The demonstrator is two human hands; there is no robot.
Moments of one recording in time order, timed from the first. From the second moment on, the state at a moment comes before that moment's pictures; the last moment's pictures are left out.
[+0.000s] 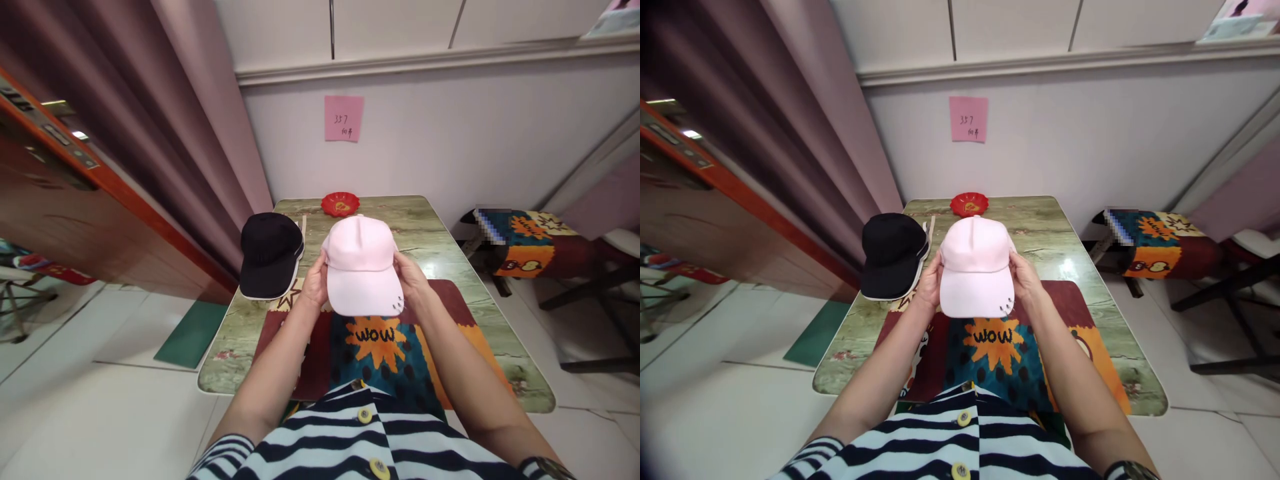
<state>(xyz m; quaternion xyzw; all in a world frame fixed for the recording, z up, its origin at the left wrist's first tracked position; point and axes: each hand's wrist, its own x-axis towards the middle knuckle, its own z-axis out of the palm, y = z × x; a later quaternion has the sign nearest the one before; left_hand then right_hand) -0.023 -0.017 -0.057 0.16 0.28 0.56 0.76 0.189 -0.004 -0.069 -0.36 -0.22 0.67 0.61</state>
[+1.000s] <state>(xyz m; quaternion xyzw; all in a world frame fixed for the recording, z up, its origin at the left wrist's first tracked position) 0.014 -0.054 -0.098 0.20 0.38 0.58 0.69 0.169 -0.128 -0.088 -0.27 -0.06 0.73 0.62</state>
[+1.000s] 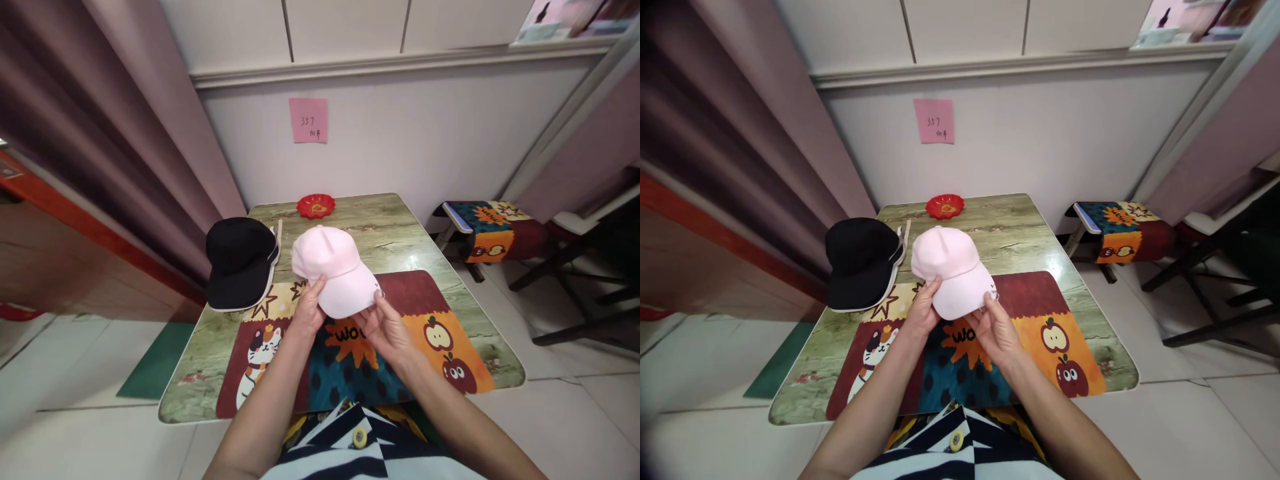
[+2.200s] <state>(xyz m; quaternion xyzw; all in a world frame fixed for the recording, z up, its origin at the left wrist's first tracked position) -0.006 -0.060 -0.158 0.54 0.51 0.48 0.47 0.314 -0.006 -0.181 -0.46 0.01 0.48 0.75</state>
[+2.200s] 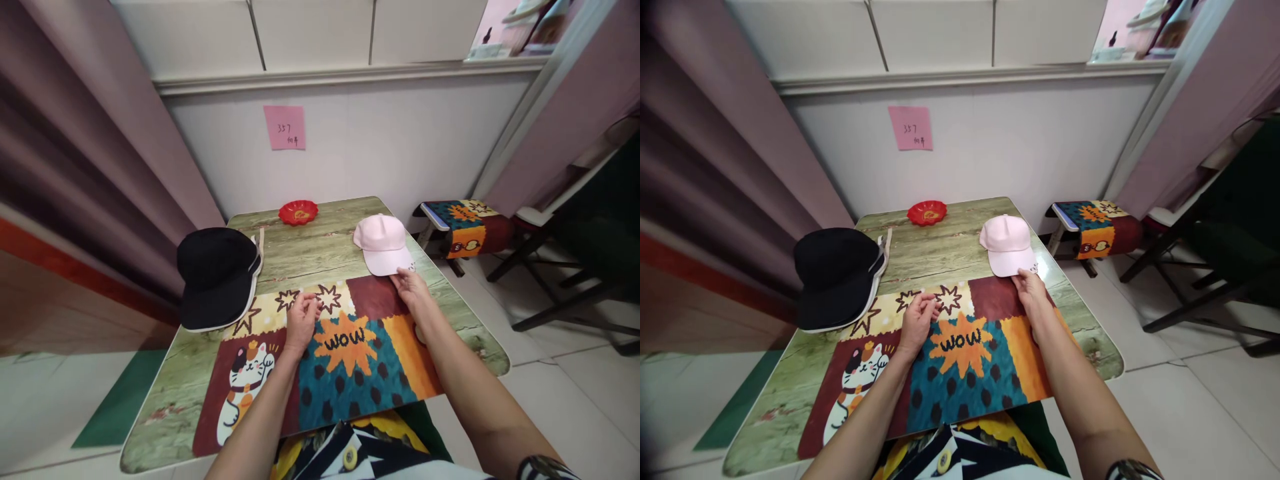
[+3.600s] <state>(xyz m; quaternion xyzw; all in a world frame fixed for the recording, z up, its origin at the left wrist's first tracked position) -0.006 -0.081 -0.150 0.34 0.51 0.60 0.51 0.137 0.010 -0.185 -0.42 -0.31 0.56 0.64</state>
